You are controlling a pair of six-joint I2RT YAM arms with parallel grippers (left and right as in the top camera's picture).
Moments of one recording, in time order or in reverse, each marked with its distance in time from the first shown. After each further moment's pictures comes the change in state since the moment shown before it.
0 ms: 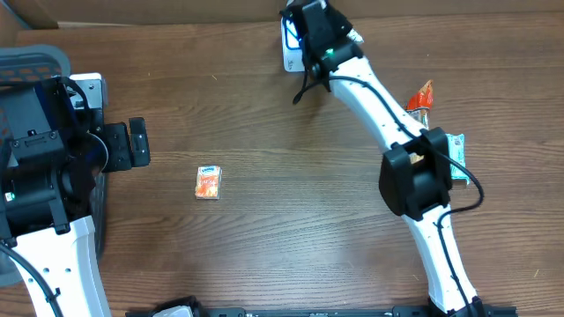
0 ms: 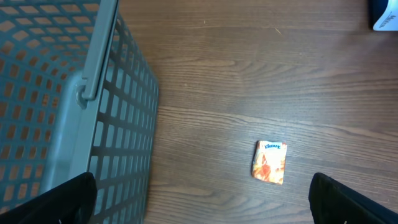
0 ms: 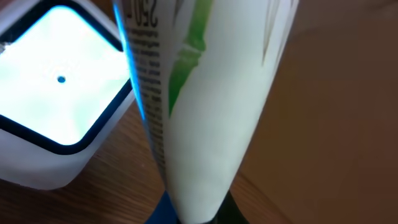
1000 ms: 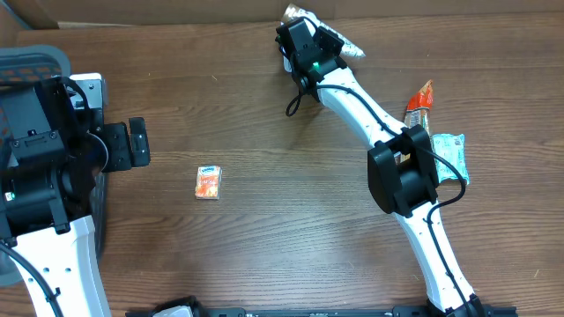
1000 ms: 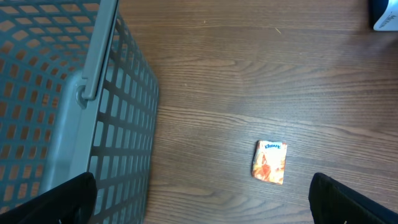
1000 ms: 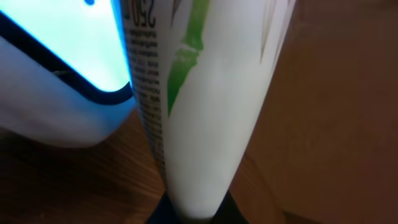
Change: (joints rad) left arm 0.000 0.000 0.000 0.000 0.000 0.000; right arm 0.023 0.082 0.000 -0.077 0.114 -0.054
